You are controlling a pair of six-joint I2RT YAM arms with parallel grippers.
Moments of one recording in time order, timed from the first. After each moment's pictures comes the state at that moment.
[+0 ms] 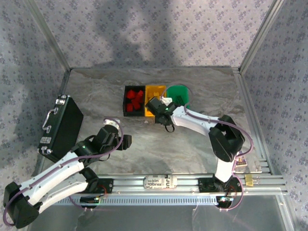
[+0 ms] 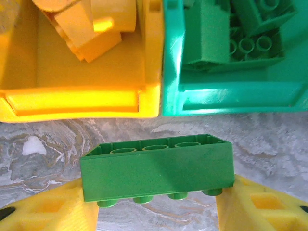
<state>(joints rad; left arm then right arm) -0.79 0.76 0.55 -0.59 -0.23 -0.55 0.82 1.79 1.34 -0.74 0.44 0.77</state>
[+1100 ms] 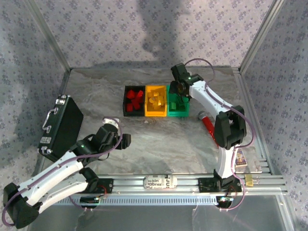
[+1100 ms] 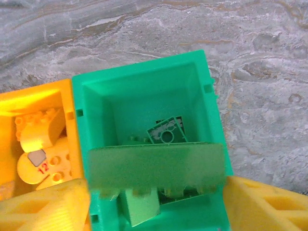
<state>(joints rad) -0.79 0.76 0.59 -0.64 -0.25 -0.55 0.45 1.92 1.72 -0.82 0.24 0.58</state>
